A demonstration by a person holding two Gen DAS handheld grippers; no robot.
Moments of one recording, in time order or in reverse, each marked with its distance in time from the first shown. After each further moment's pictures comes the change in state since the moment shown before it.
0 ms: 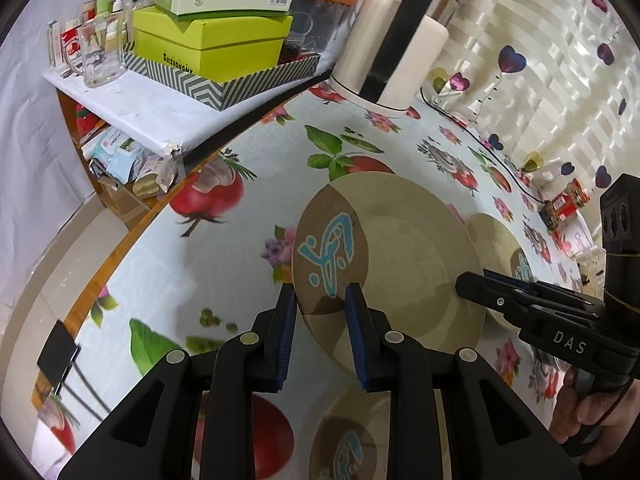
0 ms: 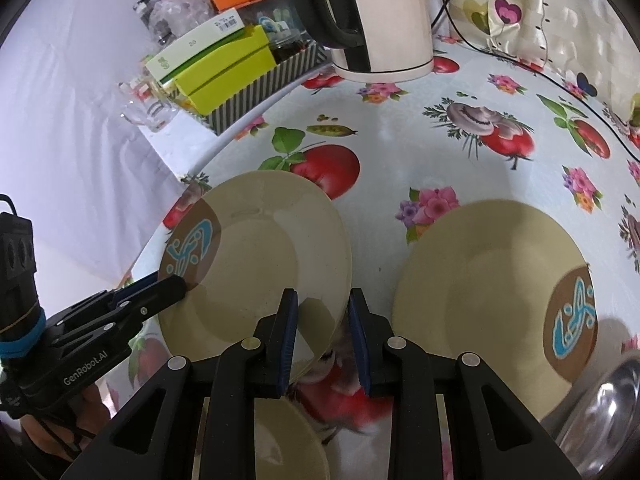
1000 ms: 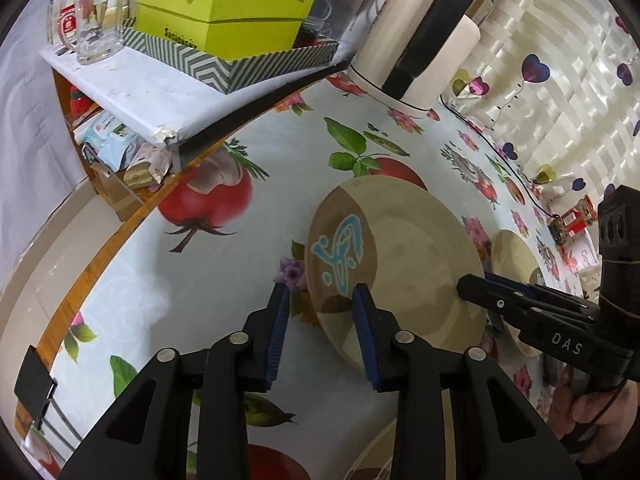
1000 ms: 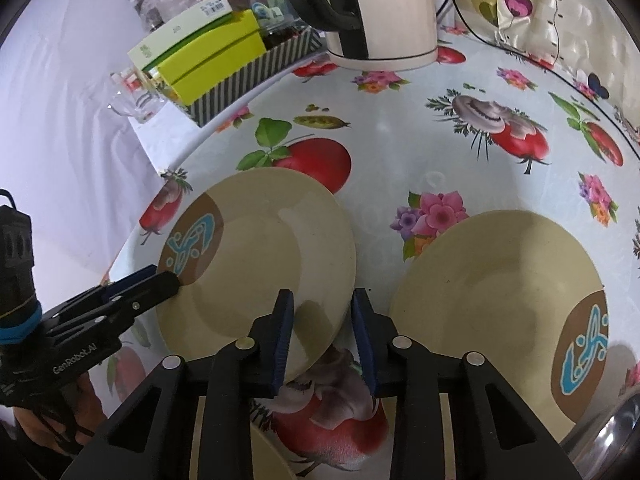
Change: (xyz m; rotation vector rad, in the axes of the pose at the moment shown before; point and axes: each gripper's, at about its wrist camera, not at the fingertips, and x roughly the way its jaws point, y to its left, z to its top) left arm 0.040 0.022 0.016 -0.053 0.023 -0.031; right arm 0.035 -0.012 0.020 -0.017 0.031 -0.010
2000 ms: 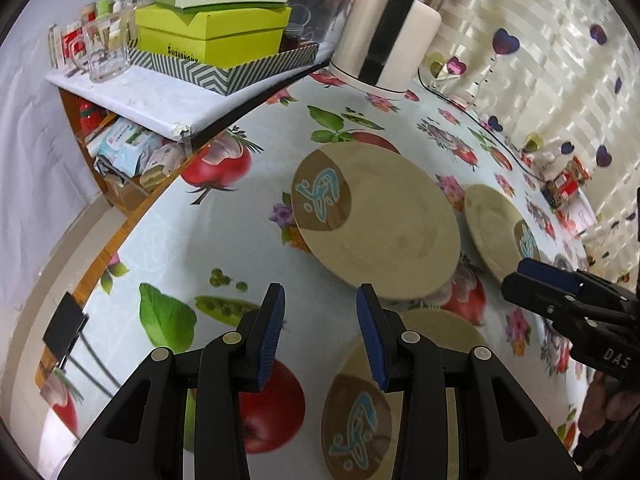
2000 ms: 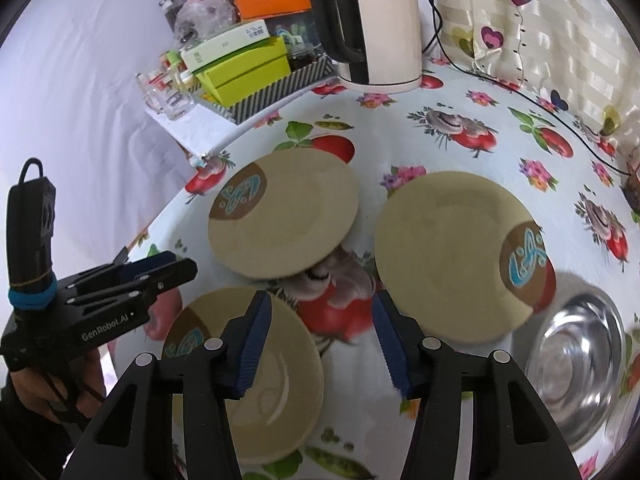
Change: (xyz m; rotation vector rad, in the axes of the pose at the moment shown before) left arm -0.041 -0.018 -0.038 0.073 -0.004 0.049; right arm -0.075 0.021 -0.061 -0.056 -0.083 -0.033
